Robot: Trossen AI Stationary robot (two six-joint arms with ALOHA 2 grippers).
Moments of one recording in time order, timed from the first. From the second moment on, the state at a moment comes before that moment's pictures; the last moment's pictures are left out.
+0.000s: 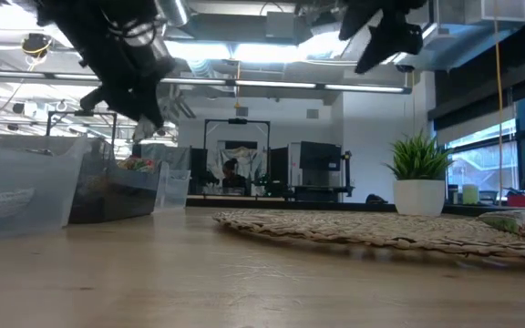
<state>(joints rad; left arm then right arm) 0.22 1.02 0.67 -0.50 -0.53 -0.80 0.21 1.46 1.30 -0.83 0.19 0.77</state>
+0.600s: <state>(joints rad) 0.48 1.26 0.67 -0.43 -0.33 -0.70 0.22 1.54 1.30 -1.09 0.19 1.10</state>
